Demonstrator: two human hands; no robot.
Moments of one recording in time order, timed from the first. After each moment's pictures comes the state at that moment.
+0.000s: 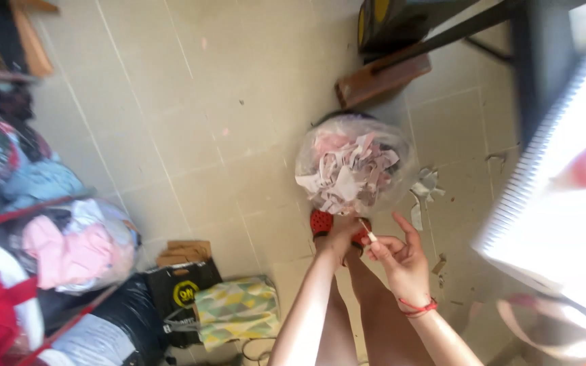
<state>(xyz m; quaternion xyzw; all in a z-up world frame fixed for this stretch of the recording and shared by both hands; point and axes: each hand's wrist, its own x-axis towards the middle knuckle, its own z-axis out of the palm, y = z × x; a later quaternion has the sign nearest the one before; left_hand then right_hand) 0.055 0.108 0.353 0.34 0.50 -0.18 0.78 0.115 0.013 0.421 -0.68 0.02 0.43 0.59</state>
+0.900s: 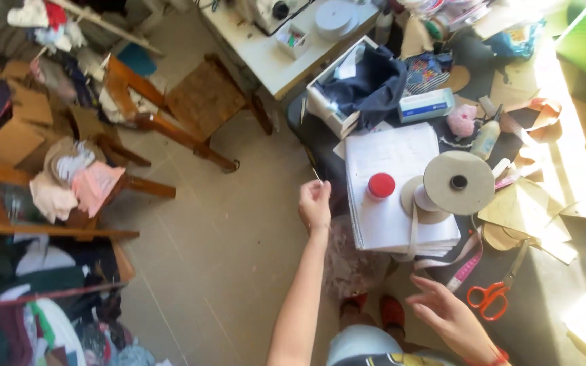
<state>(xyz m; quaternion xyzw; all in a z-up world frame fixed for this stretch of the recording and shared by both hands) 0.212 0.169 0.522 0.67 0.49 0.22 0.51 0.158 -0.100 0.619 -0.79 0.02 0.44 0.42</state>
